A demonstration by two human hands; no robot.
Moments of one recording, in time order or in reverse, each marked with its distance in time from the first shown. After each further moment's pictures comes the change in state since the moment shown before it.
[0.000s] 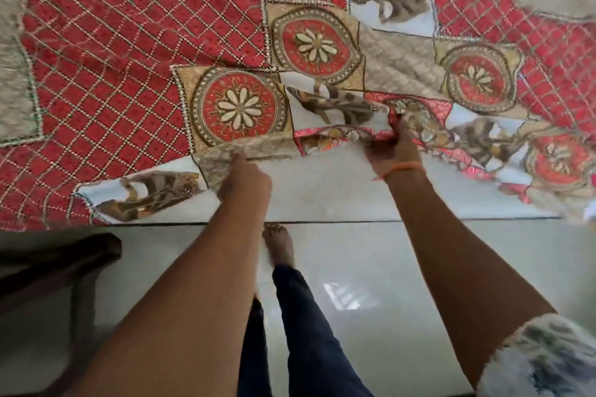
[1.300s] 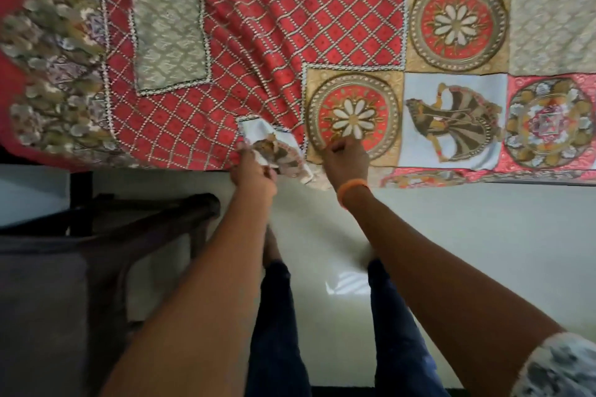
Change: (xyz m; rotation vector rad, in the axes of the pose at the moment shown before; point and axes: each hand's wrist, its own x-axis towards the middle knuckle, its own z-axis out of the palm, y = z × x) left_hand 0.051 -0.065 -0.241 -0.692 0.190 -0.167; right_hand -0.160 0.320 0.063 -1.336 -0.051 -0.437
